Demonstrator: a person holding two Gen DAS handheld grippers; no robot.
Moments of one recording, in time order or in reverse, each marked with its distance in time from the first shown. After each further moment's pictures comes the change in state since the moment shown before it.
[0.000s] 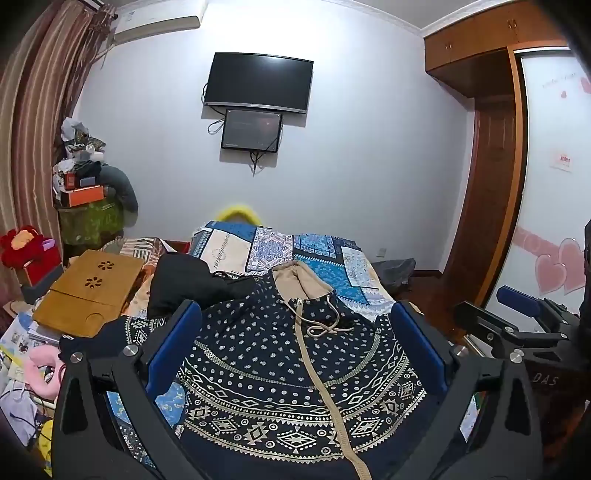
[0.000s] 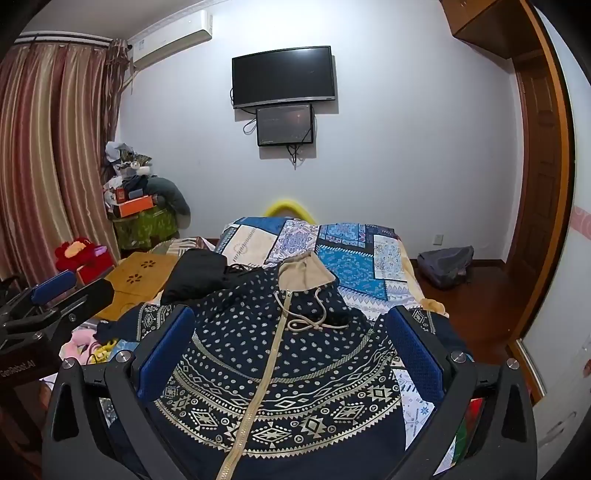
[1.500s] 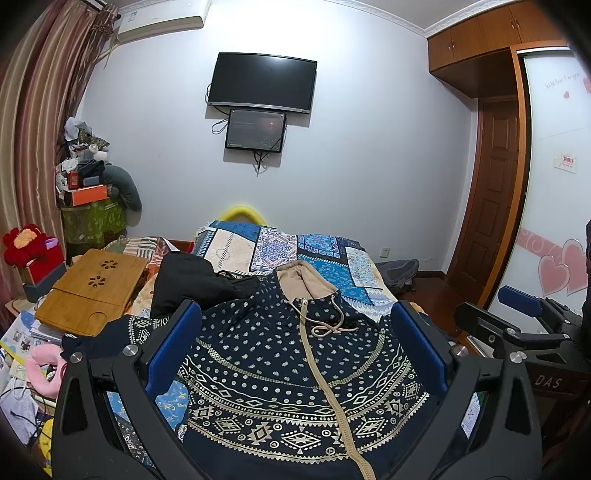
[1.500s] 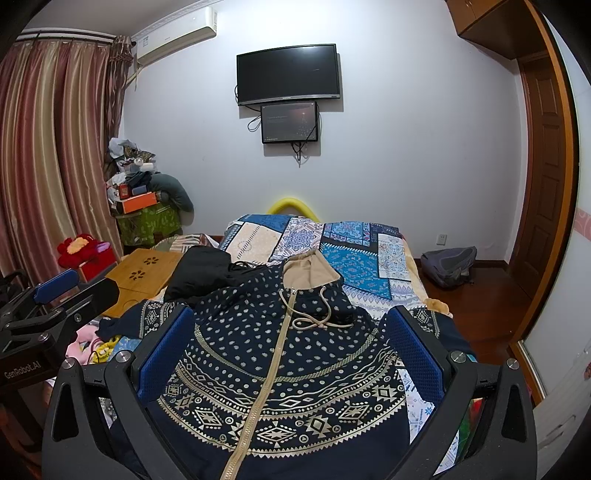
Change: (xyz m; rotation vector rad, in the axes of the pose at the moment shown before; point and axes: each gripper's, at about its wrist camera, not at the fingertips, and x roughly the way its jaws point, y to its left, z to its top) left arm -0.001 0.004 -0.001 -0.003 -0.004 0.011; right arm 0.003 0.001 0.003 -0.003 0.016 0.015
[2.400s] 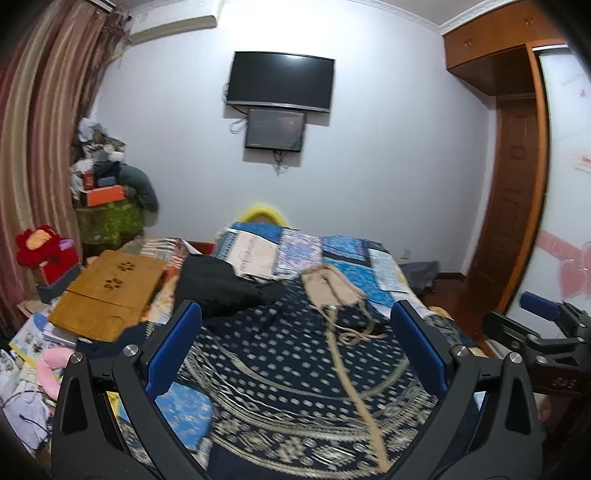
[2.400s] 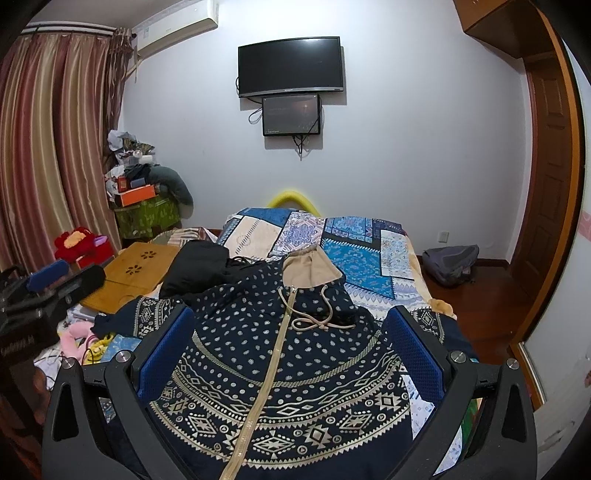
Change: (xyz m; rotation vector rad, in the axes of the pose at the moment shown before) left arm 0.029 0.032 0.010 0.000 -0.006 0.097; right arm 0.027 0.001 0.008 -0.023 0.031 0.000
